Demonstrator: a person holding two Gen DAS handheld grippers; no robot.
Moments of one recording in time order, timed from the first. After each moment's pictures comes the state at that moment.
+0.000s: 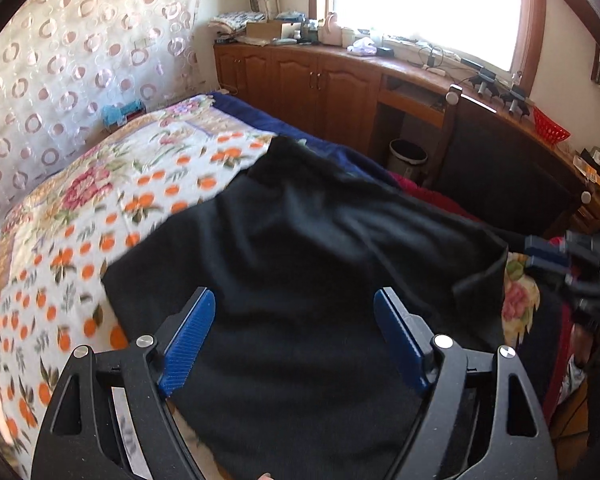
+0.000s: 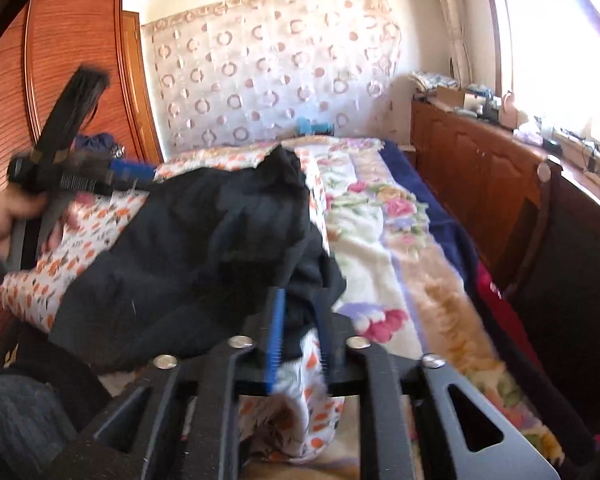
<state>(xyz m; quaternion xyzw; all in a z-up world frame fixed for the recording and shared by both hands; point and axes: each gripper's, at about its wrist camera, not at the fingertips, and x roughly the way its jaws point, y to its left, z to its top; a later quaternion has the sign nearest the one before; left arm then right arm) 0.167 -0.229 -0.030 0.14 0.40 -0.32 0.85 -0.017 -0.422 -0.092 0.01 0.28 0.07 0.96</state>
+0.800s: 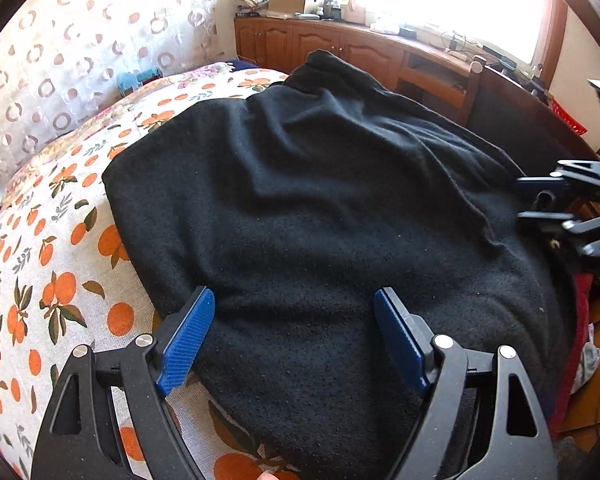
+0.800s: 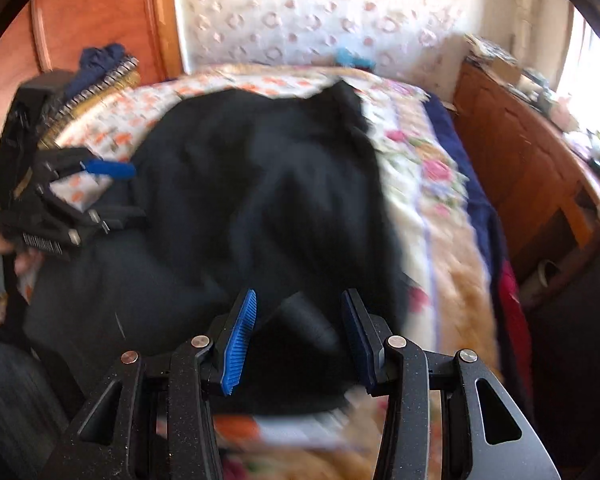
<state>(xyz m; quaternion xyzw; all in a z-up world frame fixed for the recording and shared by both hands) 0.149 -0.199 -0.092 0.13 0.42 -0.29 0.85 0.091 -0.378 -0.078 -0.08 0.43 0.10 0.90</state>
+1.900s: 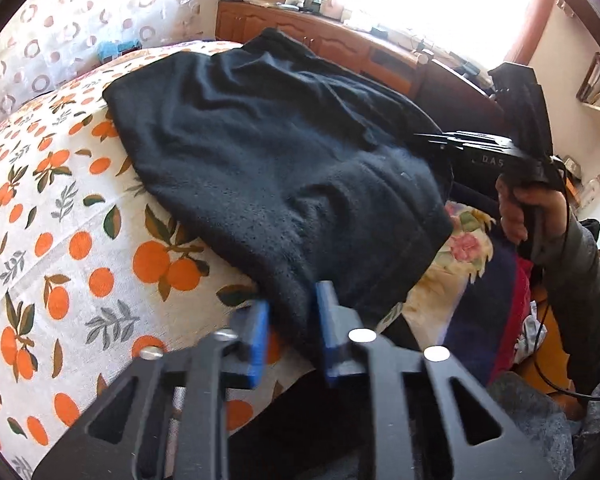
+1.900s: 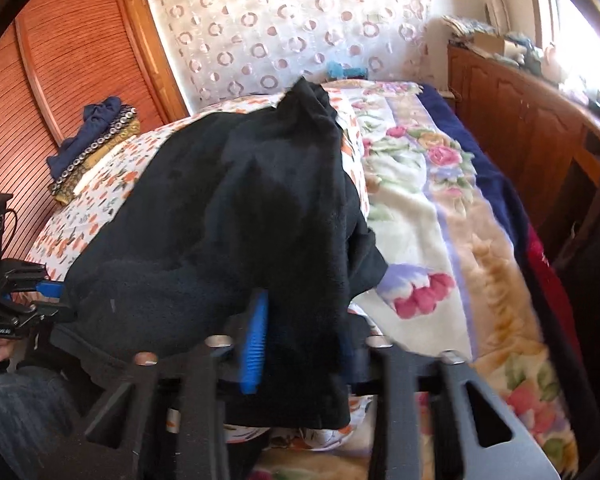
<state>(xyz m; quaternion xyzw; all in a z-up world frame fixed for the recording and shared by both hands) 0.052 -0.155 -0.078 0.06 0.46 -0.35 0.81 0.090 -0.442 -0.088 0.04 0.38 0.14 0.91</state>
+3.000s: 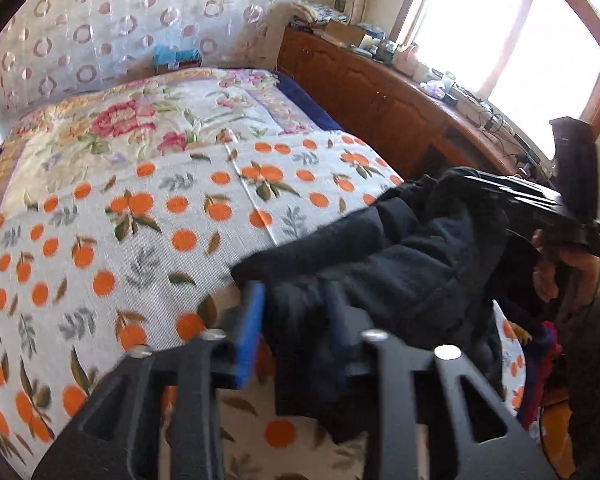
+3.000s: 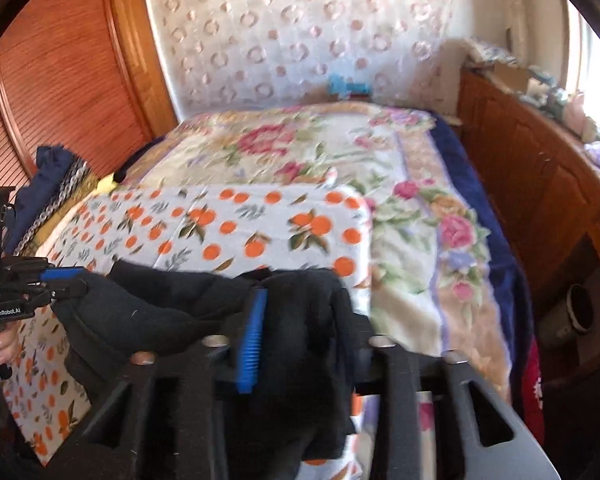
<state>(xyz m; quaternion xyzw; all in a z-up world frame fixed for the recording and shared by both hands) 0.280 -0.117 -0.039 -0.01 0.44 -0.28 0.85 0.282 -0.403 -0.013 -0.01 0.37 0.11 0.92</state>
